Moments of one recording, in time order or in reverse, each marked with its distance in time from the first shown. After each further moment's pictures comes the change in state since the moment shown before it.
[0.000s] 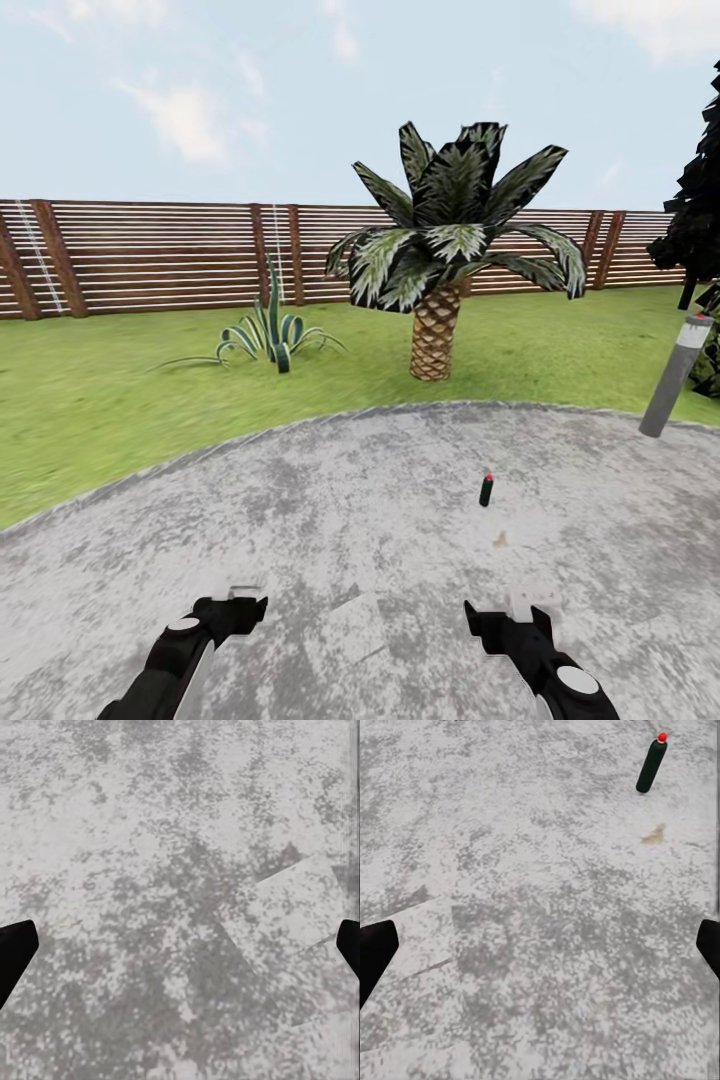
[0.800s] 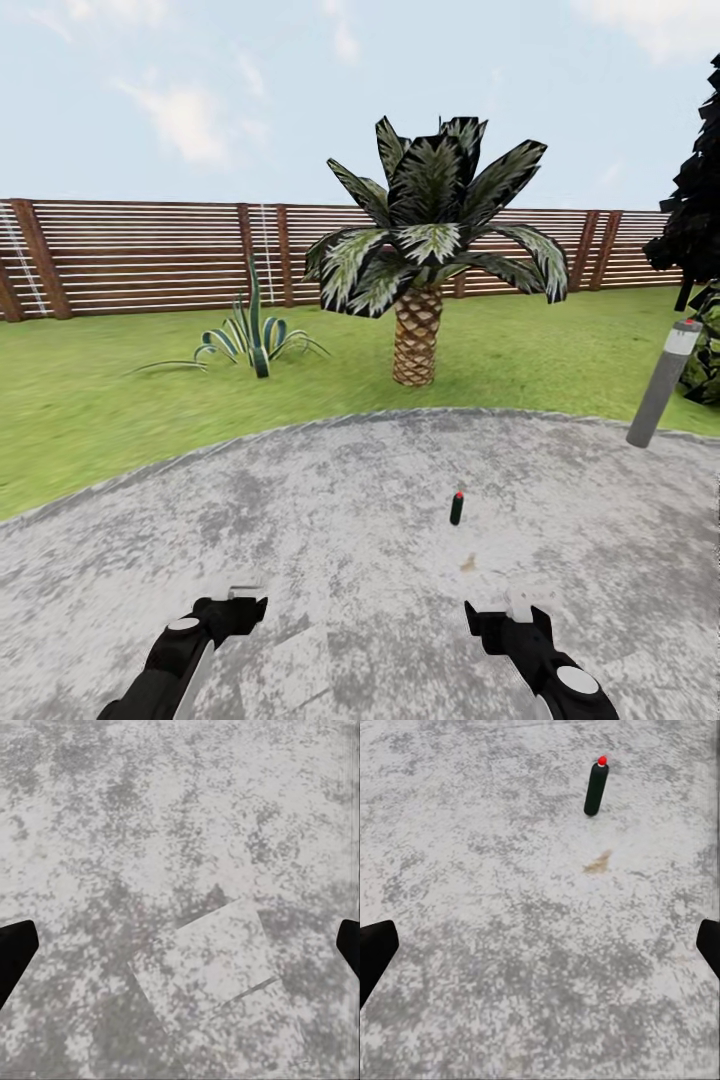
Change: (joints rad) left arm 0.000 0.000 0.001 0.000 0.000 0.001 0.000; right arm 0.000 0.000 0.000 0.000 0.002 0.000 0.000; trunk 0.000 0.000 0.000
